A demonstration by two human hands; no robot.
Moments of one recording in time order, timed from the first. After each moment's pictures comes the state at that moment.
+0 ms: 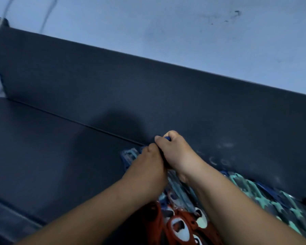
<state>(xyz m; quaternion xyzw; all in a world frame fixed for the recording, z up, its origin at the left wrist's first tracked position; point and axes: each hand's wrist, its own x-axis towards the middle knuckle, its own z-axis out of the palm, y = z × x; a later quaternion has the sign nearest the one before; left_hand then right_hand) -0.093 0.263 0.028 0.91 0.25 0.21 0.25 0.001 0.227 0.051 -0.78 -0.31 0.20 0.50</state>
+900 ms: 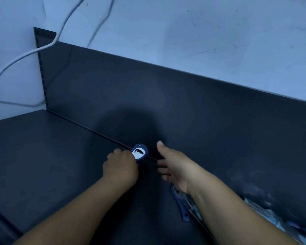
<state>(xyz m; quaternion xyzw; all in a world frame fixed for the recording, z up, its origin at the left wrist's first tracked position) -0.135 0.486 -0.010 0.85 0.50 0.09 0.11 -0.028 0.400 0.030 -0.73 -0.24 0.43 0.47</state>
